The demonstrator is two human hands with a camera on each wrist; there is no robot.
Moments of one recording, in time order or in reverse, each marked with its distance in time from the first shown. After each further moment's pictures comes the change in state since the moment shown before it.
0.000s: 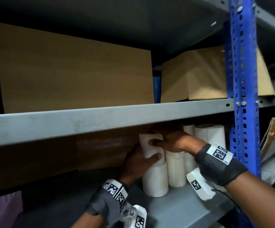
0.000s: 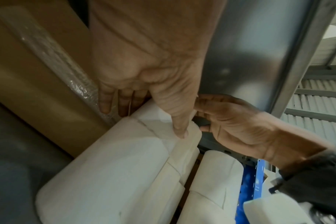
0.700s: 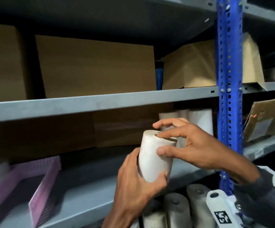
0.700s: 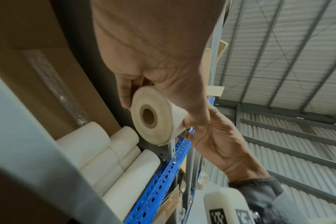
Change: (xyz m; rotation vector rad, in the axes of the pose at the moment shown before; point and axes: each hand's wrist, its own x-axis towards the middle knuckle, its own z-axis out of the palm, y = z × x) left_hand -0.243 0.094 -0.034 -0.055 0.231 0.150; right_hand -0.200 -0.067 -0.052 0.563 0.169 -0.276
